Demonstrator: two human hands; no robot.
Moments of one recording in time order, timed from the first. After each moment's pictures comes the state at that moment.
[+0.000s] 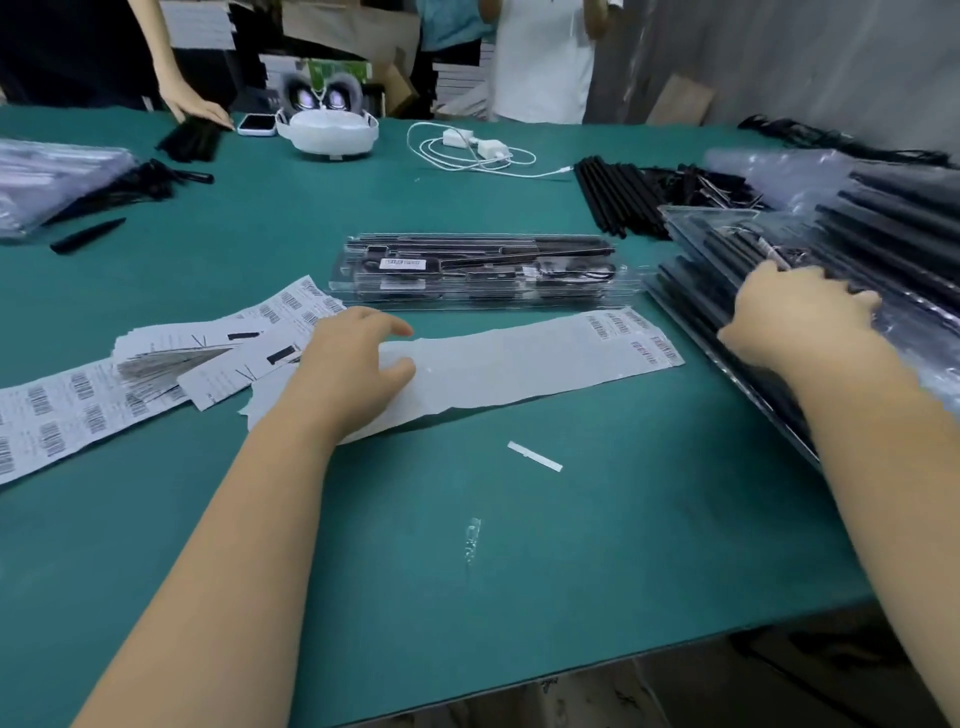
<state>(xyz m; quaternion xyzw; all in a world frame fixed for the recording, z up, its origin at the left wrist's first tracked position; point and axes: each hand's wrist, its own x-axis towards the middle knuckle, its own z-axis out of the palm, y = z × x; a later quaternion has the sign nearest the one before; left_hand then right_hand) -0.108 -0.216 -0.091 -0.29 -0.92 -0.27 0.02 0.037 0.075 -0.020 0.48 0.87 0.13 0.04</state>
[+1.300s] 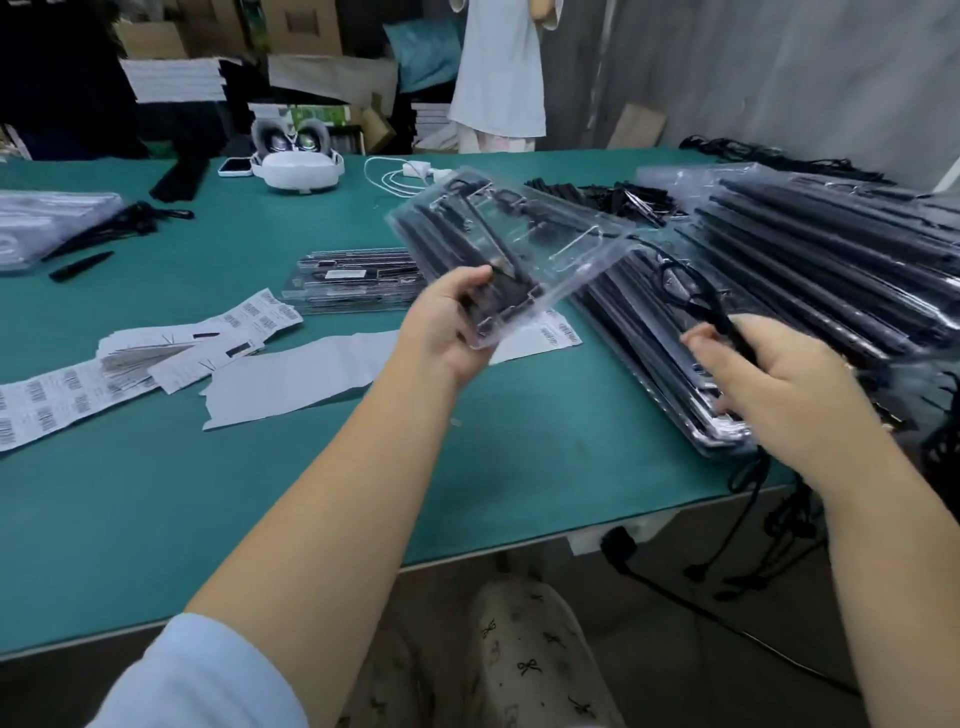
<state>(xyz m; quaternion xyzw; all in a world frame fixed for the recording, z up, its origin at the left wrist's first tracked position) 0.011 -0.082 -0.029 -0.04 -0.35 -0.88 -0.33 0.215 0.064 -0.031 0.21 0.87 -0.32 -0.30</state>
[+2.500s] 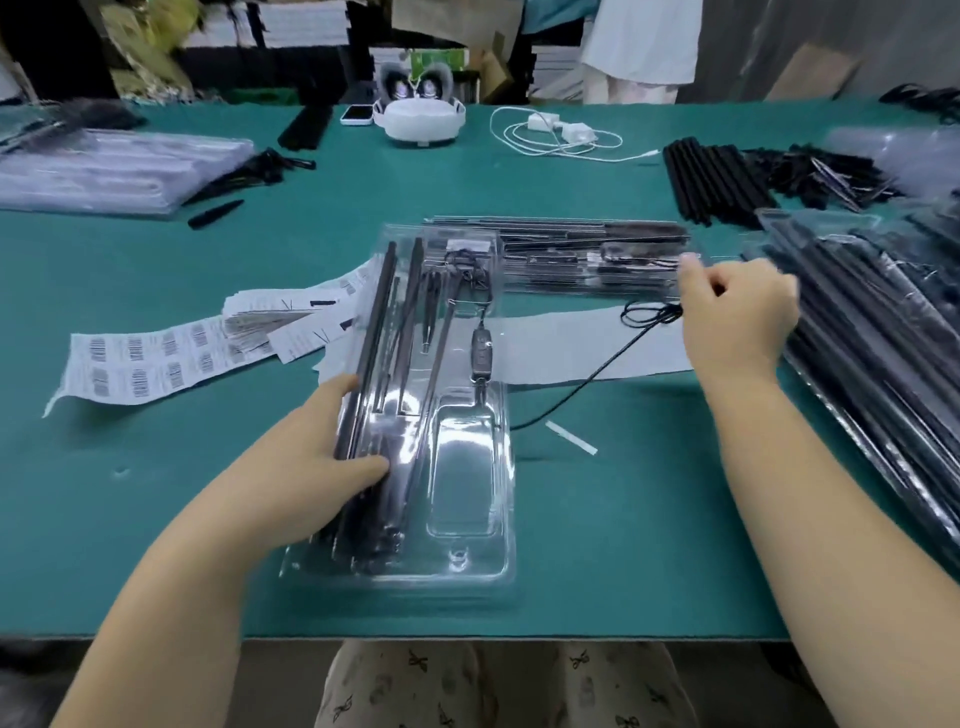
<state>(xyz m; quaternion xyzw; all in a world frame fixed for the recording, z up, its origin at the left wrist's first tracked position) 0.001 -0.296 -0.075 -0.10 -0.94 -0.30 -0.13 -0.006 0.045 -0.080 0.26 0.84 -0.24 -0.41</state>
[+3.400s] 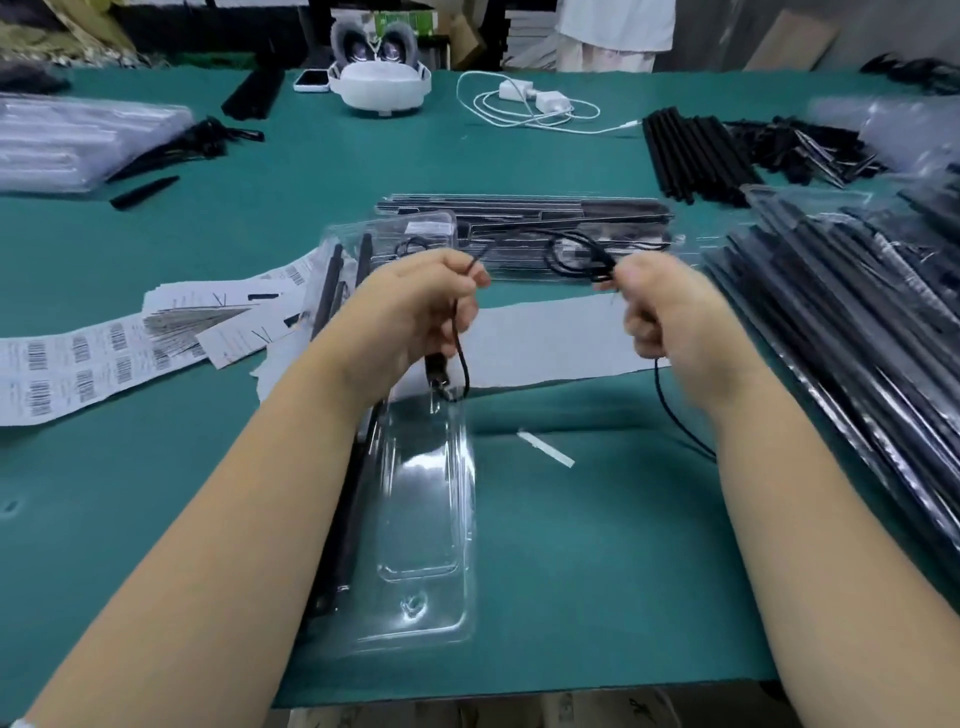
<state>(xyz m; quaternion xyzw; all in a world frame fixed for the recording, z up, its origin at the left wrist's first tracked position) -0.085 -0.182 -0.067 -0.25 -0.64 -0.68 -0.23 0.001 0.030 -0.073 0.12 0.76 -0.62 -0.16</state>
